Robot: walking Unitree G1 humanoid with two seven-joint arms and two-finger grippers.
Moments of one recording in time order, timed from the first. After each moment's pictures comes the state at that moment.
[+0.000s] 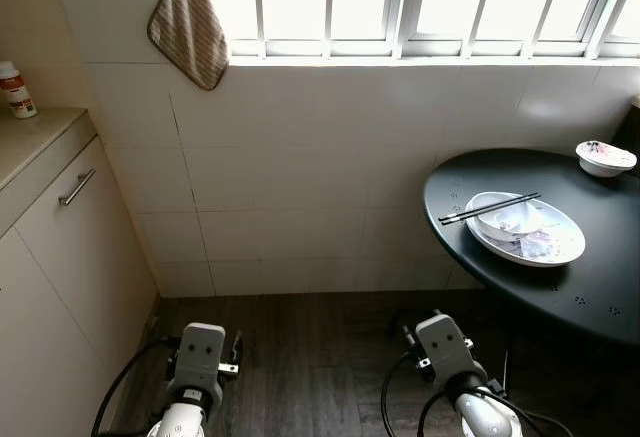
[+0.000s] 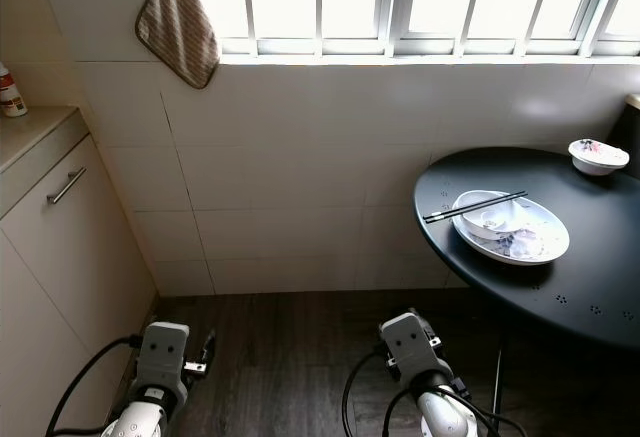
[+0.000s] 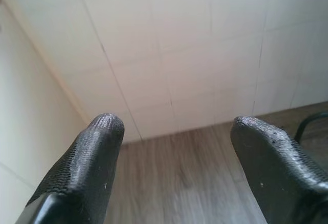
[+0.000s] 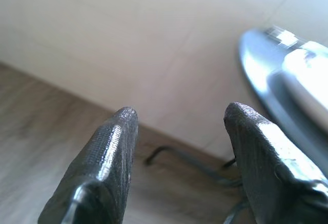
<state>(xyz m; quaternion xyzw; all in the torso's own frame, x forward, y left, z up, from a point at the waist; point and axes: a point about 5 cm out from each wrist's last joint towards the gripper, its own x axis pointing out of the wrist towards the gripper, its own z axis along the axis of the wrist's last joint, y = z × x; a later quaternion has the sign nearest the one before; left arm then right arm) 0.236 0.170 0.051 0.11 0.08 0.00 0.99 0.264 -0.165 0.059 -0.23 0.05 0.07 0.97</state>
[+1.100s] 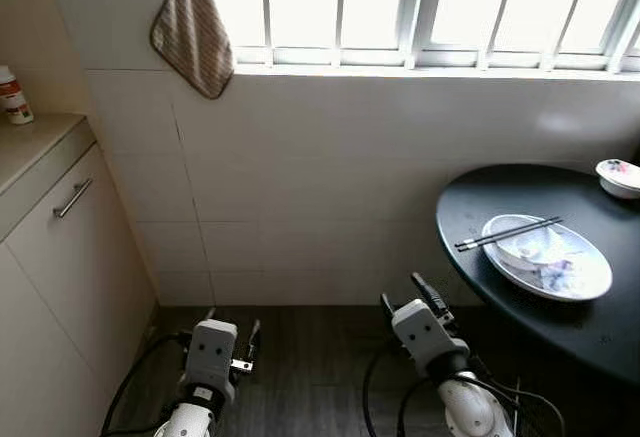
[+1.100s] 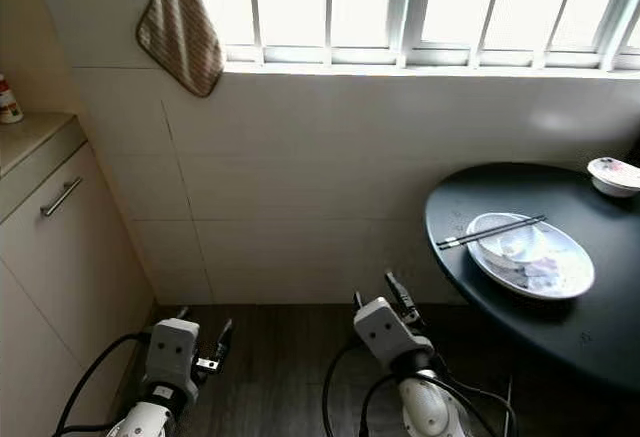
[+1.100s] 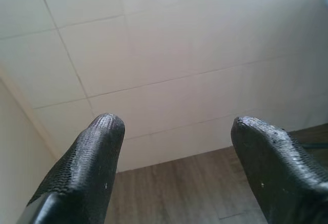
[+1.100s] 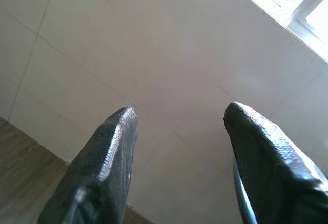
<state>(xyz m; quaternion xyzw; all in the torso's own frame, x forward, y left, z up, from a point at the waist) 0.232 0.167 0.052 0.09 0.04 -0.04 0.99 0.275 -0.126 0.091 -0.28 -0.10 0.13 0.94</state>
